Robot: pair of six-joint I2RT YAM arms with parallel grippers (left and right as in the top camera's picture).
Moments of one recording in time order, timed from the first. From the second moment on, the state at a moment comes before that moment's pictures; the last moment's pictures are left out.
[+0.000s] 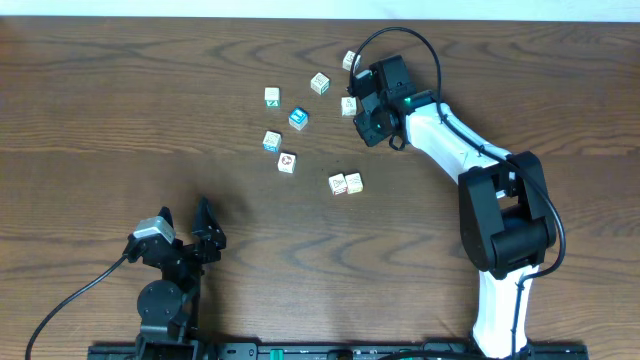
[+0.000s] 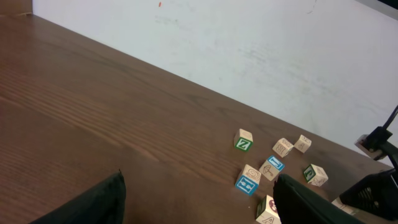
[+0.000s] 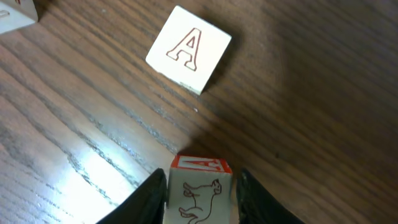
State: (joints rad) left arm -0.09 0.01 0.02 -0.11 -0.15 -0.41; right arm 0.36 2.15 1.54 -0.48 -0.07 -0.19
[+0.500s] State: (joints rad) left arm -0.09 0.01 0.02 -0.11 -0.15 -0.41; right arm 0.36 2.15 1.54 -0.50 -0.07 -0.18
